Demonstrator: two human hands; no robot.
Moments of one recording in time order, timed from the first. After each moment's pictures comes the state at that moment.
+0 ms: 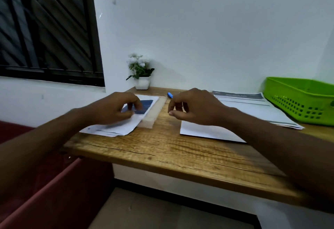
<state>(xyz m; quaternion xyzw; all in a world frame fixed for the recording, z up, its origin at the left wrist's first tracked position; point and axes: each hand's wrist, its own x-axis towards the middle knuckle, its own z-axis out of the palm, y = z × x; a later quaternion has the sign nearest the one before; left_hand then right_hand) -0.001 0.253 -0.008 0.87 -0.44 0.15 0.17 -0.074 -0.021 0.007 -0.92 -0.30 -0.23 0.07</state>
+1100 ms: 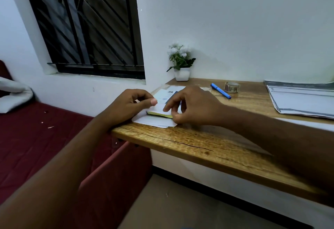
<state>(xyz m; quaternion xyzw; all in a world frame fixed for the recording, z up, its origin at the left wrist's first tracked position) -0.022 0.325 -0.029 0.87 -0.28 0.15 0.38 -0.054 0.098 -0.012 -0.91 -0.32 -0.13 0.24</state>
